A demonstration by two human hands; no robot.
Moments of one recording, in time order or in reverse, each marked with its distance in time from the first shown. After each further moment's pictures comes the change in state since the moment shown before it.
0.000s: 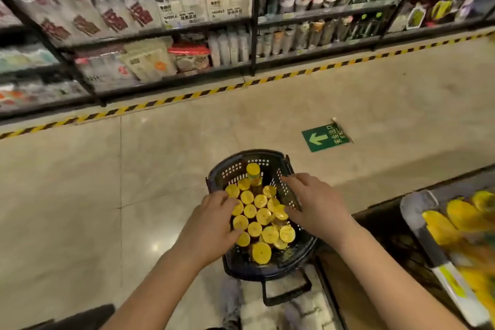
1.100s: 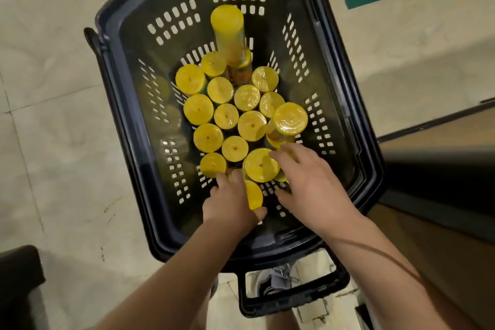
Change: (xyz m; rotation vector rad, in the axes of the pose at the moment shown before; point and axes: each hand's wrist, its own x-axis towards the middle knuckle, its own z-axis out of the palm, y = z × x) left_hand 0.183 -0.056 0.459 -0.076 -0.466 -0.463; right_hand 0.058 0.162 0.430 0.193 -0.191 0.070
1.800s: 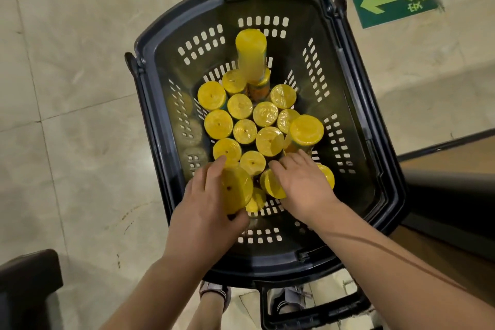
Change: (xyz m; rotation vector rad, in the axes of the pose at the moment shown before) left_hand -0.042 -0.062 -0.057 -0.190 0.513 0.263; right_hand 0.059 -0.008 0.031 -0.391 -0.161 -0.137
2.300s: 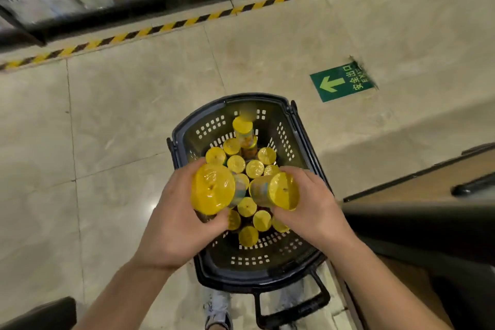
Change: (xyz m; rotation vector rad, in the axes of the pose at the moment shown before) left_hand -0.017 0.054 -0.175 -0.414 0.155 0.114; right_hand -0.104 -0.014 -0.187 0.692 0.386 0.266
